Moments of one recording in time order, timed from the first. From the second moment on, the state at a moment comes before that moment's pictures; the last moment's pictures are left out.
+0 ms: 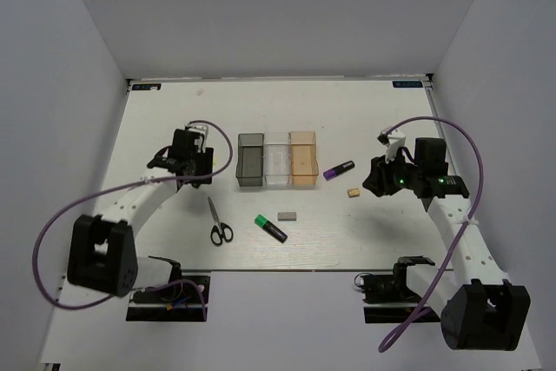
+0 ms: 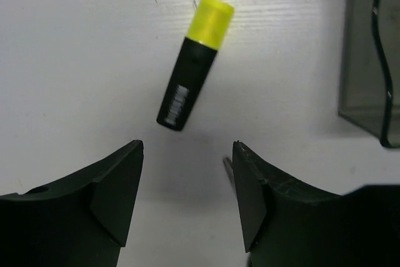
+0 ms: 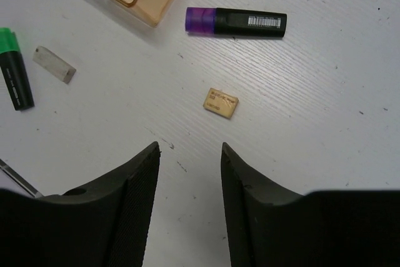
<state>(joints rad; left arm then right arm) -0.26 1.26 0.78 -0.44 -0.17 -0.10 0.03 0.98 0.75 -0.59 -0.57 -0.30</state>
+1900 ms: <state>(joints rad) -0.48 1.62 1.17 -0.36 -0.01 -0.34 0.03 0.98 0.75 -0.60 -0.59 -0.27</state>
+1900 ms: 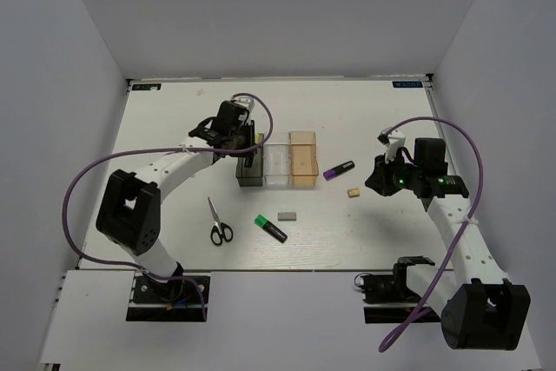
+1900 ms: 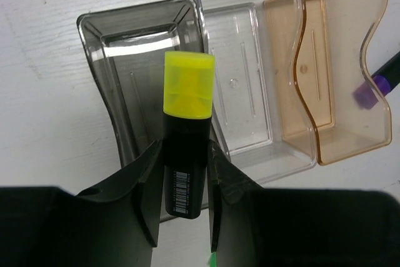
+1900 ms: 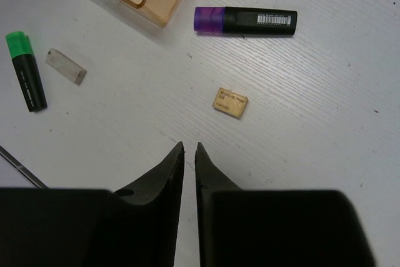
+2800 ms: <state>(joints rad) -0.79 1.31 1.01 -0.53 -0.24 -0.72 0.03 1.01 0.76 -0.62 -0.58 -0.27</state>
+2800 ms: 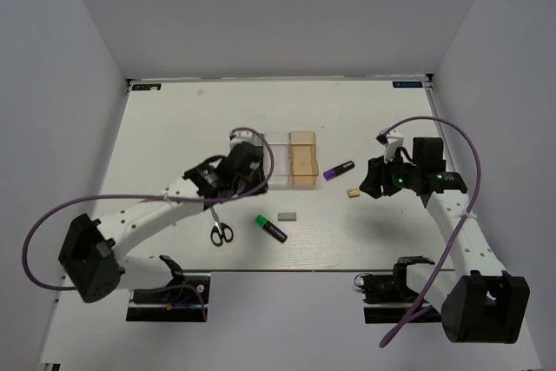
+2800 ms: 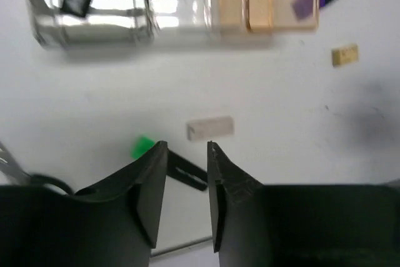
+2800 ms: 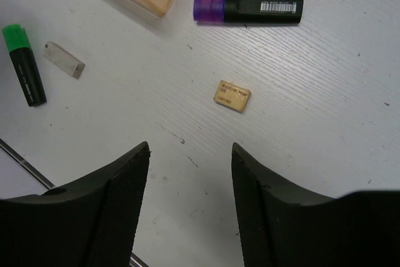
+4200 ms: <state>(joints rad) -1.05 1.74 1.05 -0.82 -0.42 -1.73 0.03 1.01 0.76 -0.63 -0.54 -0.24</state>
